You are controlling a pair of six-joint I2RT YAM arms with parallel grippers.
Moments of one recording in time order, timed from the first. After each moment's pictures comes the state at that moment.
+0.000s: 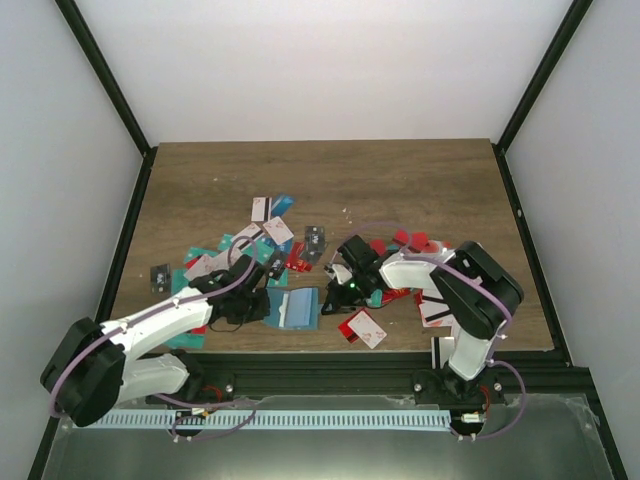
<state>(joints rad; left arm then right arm) -0.68 1.19 0.56 -0.58 0.05 -0.80 0.72 1.74 0.82 -0.29 -0.64 0.50</state>
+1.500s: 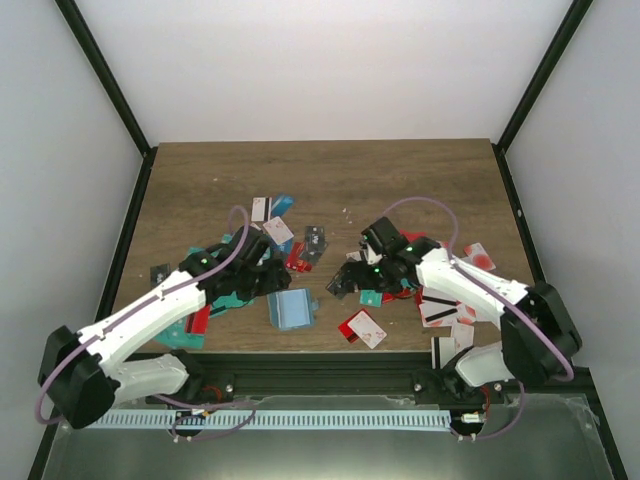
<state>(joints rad) -0.71 1.13 0.85 -0.76 0.07 -0.91 0.67 1.42 0.91 -0.66 -0.25 0.55</state>
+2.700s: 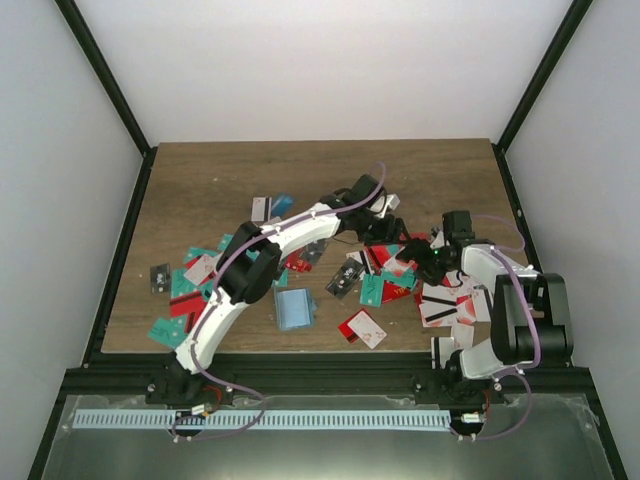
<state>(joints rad) -0.80 2.39 2.00 -0.46 0.56 -0.64 0.02 1.47 0.73 -0.41 -0.48 0.62</state>
